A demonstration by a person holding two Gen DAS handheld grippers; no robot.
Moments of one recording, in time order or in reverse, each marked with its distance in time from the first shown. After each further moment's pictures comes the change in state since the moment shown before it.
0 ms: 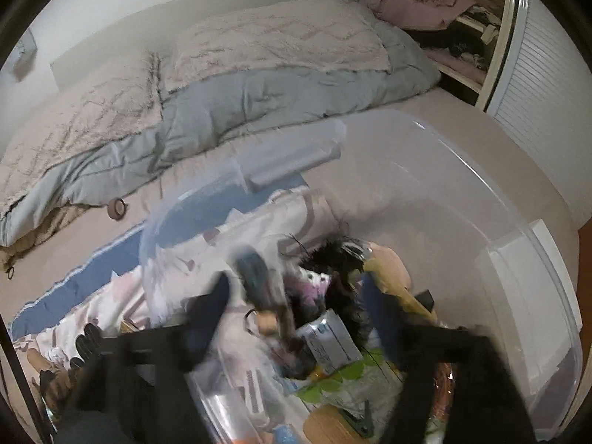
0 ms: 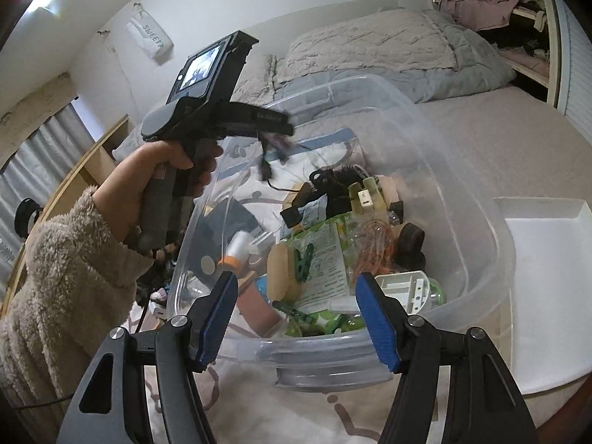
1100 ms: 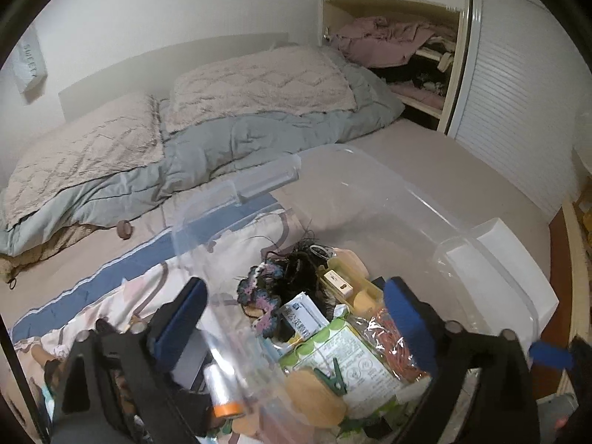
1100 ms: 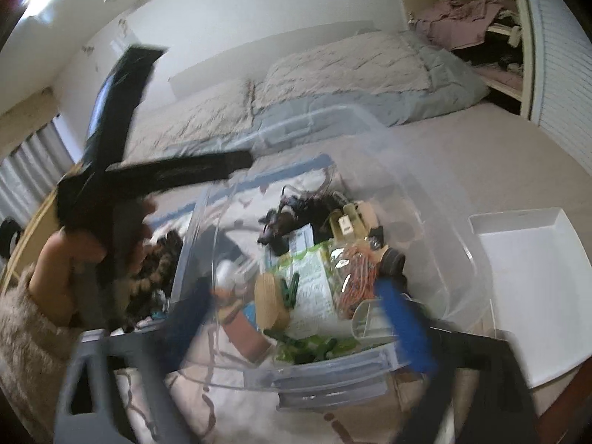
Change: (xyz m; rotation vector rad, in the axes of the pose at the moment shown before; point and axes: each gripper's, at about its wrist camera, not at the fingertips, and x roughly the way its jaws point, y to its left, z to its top) left arm -0.109 -0.005 -0.044 0.033 -0.157 -0.071; right arm -0.020 0.013 0.013 0.055 -0.147 -0.117
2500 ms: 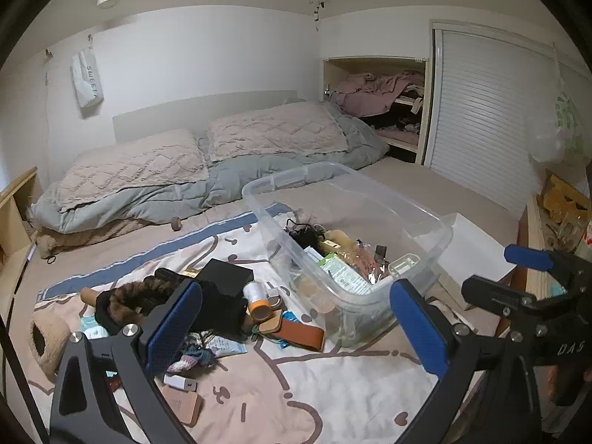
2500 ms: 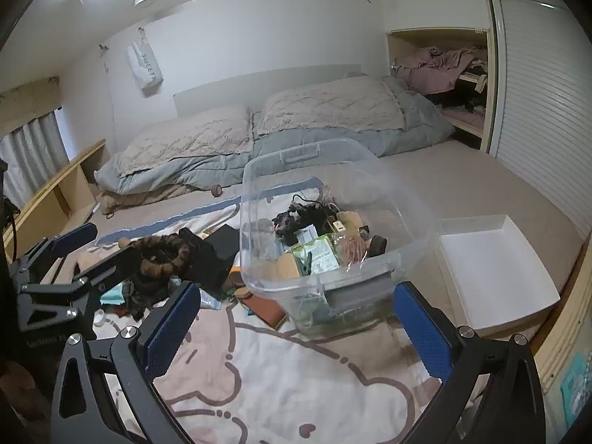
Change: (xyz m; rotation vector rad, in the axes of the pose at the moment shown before) left arm -0.212 0.012 -0.165 -0.004 -0.223 0.024; right arm -0.107 0.092 -0.072 -0.083 -0.102 -0.146
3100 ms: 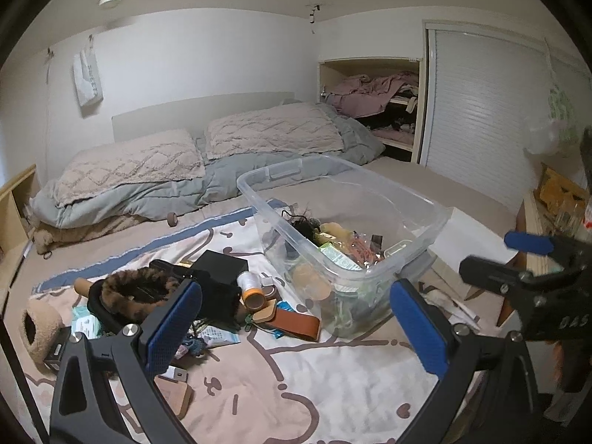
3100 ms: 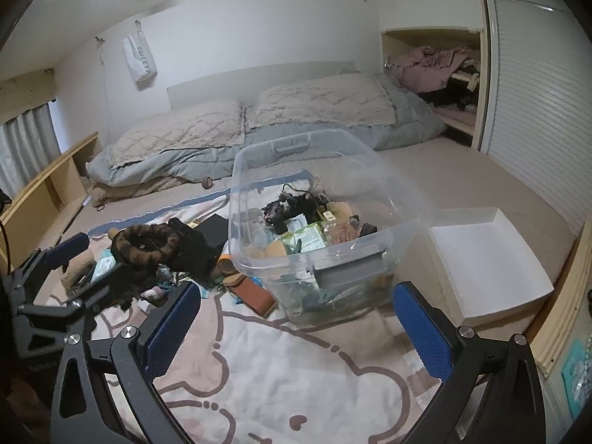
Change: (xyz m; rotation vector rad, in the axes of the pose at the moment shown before) left arm 0.002 -0.008 -0.033 0.014 -0.024 -0.009; right arm 0.001 0.002 -0.021 -0.018 -0.011 -0.037
